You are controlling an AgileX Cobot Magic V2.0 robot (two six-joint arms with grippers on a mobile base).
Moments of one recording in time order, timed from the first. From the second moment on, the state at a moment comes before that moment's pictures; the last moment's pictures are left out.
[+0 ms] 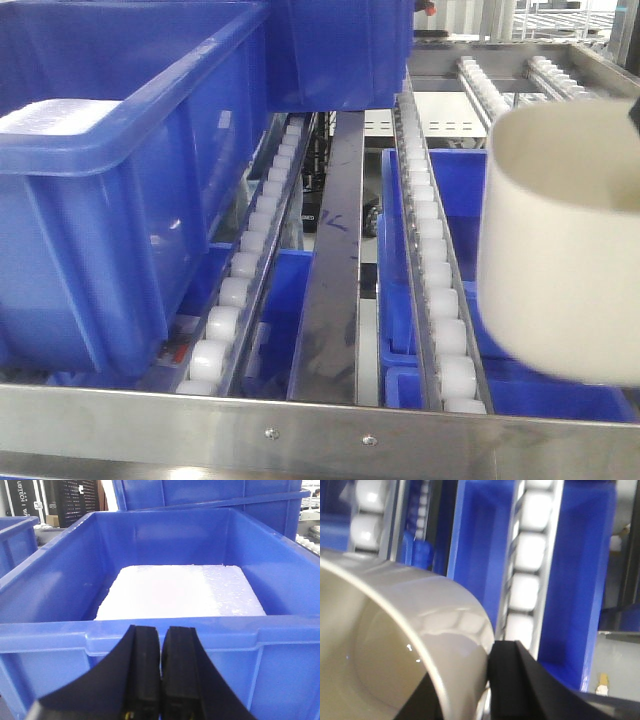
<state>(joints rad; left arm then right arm) -0.15 -0.01 0.01 -0.07 0.03 0.10 0.13 1.23 -0.72 0.13 0.54 0.06</state>
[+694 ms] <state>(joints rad) -0.15 -0.01 0.01 -0.07 0.03 0.10 0.13 0.91 -0.51 0.13 0.44 0.06</state>
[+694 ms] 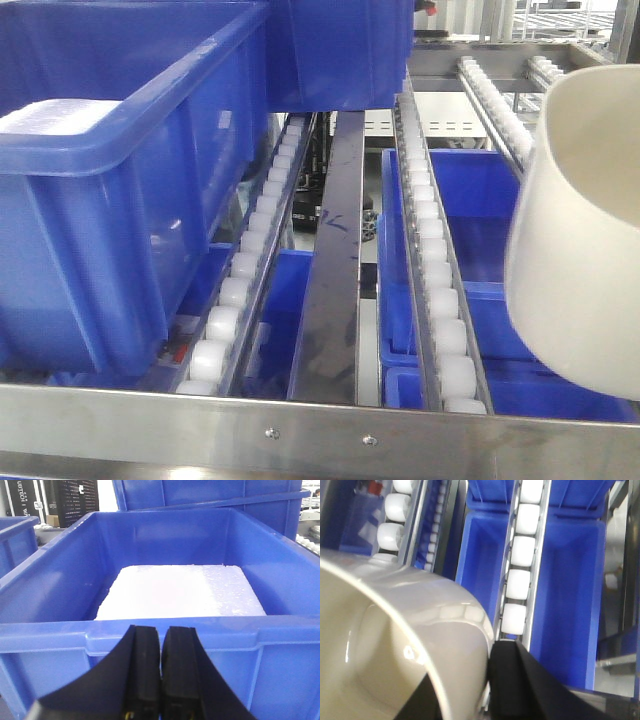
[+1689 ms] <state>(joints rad) -0.15 -0.01 0.01 -0.07 0.03 0.10 0.13 1.07 -0.50 0.16 0.31 0.06</state>
